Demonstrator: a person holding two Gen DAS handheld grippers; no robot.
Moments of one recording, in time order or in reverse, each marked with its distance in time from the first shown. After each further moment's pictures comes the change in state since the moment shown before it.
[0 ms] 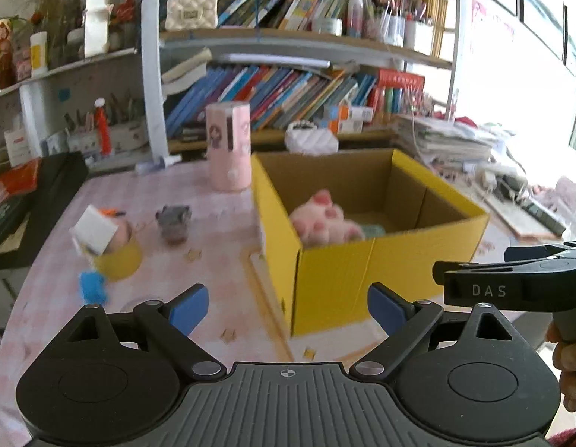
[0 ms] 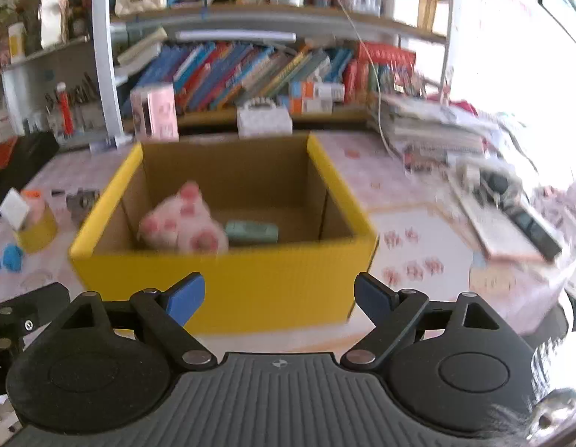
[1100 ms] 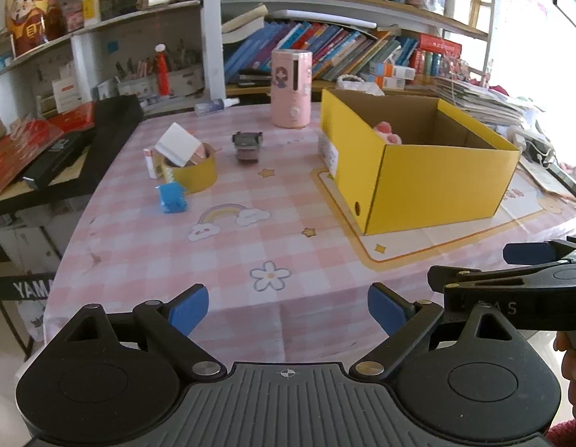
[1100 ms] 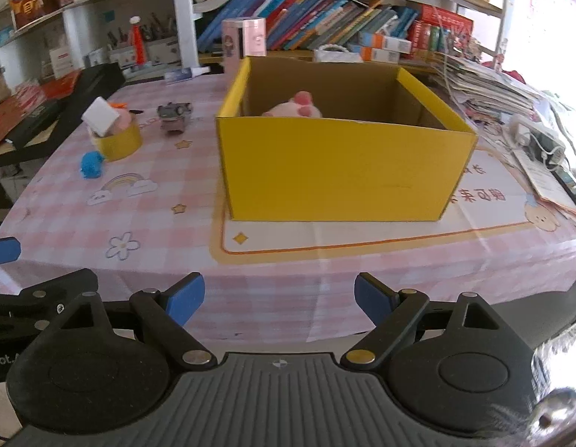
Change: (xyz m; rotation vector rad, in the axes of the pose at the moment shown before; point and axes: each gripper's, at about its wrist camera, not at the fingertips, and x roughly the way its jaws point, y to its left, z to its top) left arm -0.052 0.056 -0.057 -0.047 0.122 0.092; right arm -0.039 0.084 -0.061 -0.092 0.114 0.143
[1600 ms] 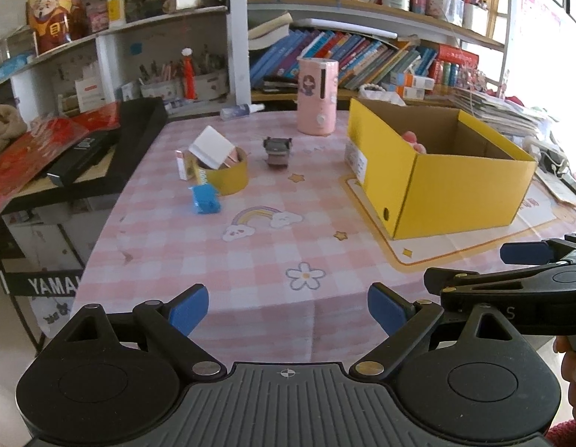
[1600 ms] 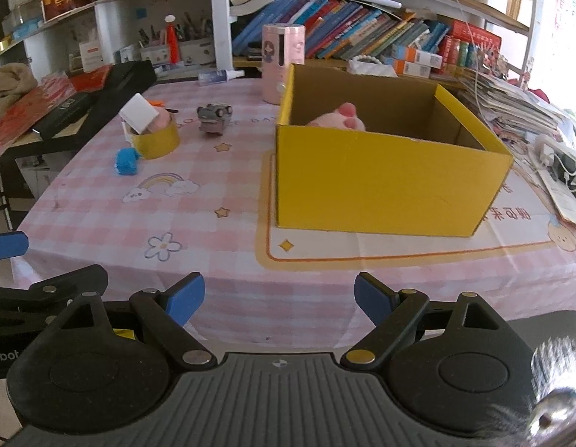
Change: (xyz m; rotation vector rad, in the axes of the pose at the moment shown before) left arm -0.013 0.025 -0.004 -0.027 -0.027 0.048; right arm -0.003 0.032 0.004 -0.051 -0.025 0.055
